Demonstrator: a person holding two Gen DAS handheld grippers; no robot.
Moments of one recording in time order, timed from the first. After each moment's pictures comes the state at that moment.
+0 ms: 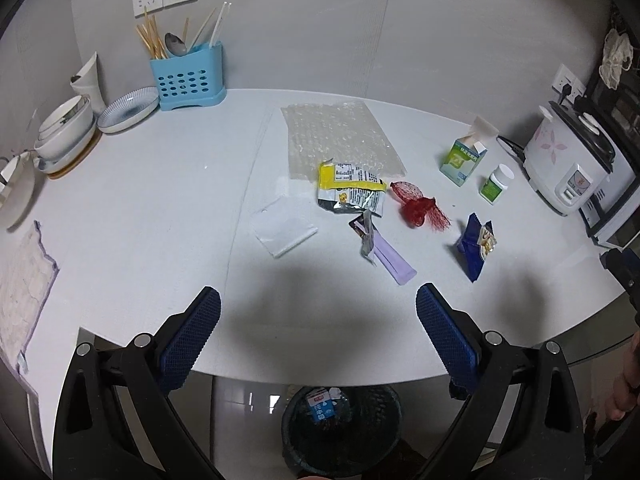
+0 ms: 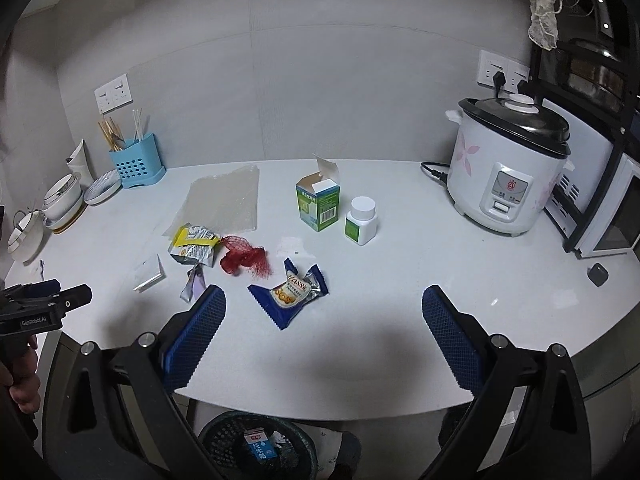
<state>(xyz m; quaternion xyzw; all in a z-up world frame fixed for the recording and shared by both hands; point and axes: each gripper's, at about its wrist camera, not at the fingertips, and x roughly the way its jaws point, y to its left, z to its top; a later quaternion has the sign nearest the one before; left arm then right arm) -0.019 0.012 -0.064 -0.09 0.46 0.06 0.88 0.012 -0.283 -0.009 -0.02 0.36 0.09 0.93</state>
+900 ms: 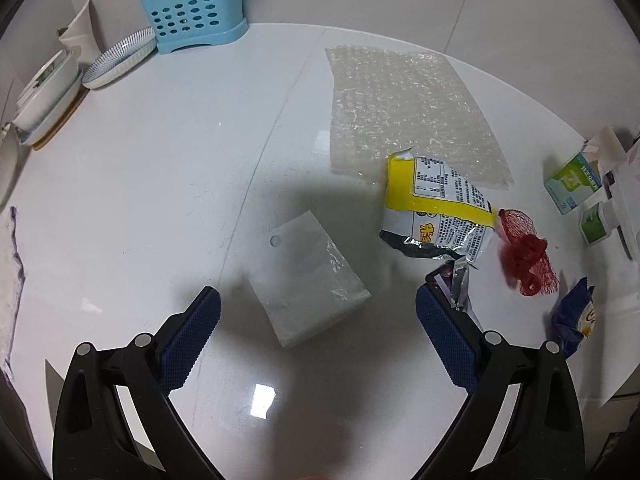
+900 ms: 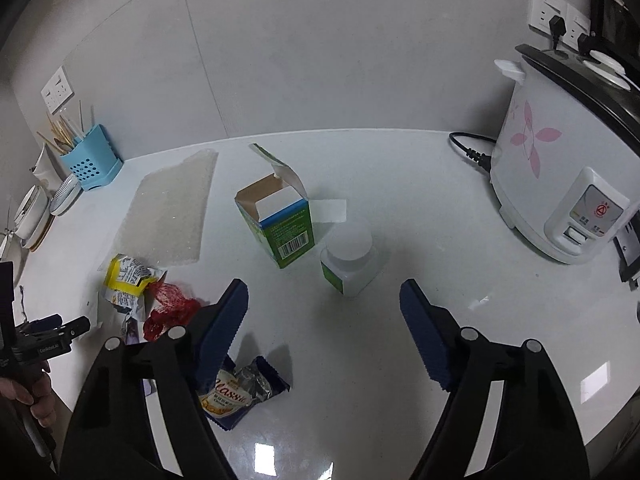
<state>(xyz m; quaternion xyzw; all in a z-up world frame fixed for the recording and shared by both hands) 0.110 0.053 -0.162 -0.11 0.55 0.14 0.82 0.201 -0.296 -0.081 0.00 0.45 0.11 0.88</state>
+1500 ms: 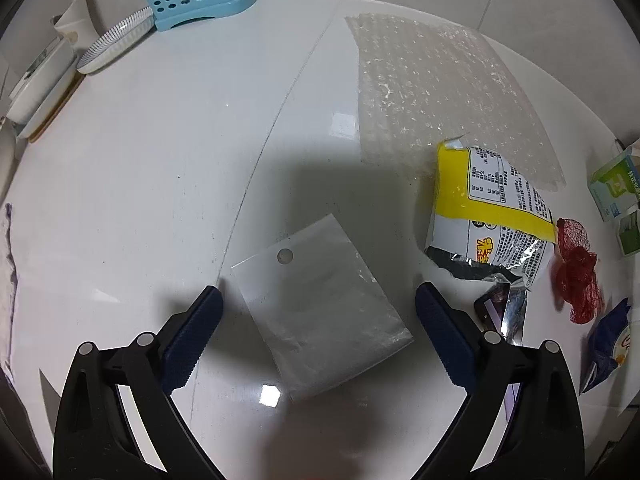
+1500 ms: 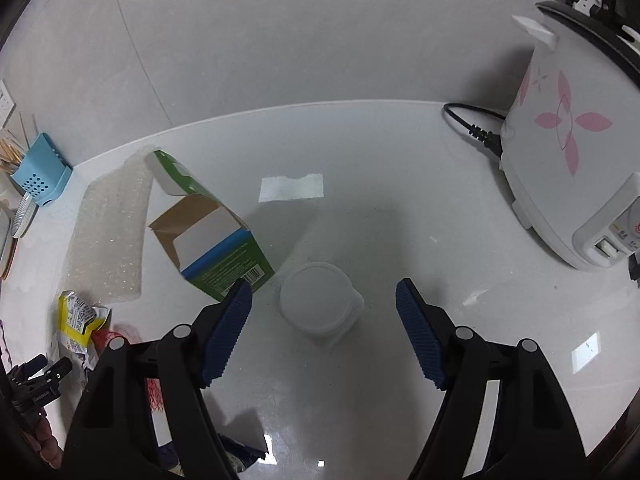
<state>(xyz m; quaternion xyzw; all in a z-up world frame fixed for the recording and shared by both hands) 0.138 0.069 -0.199 -0.11 0.57 0.17 0.79 0.278 -0.293 -0.127 0.01 0.51 0.05 0.86</state>
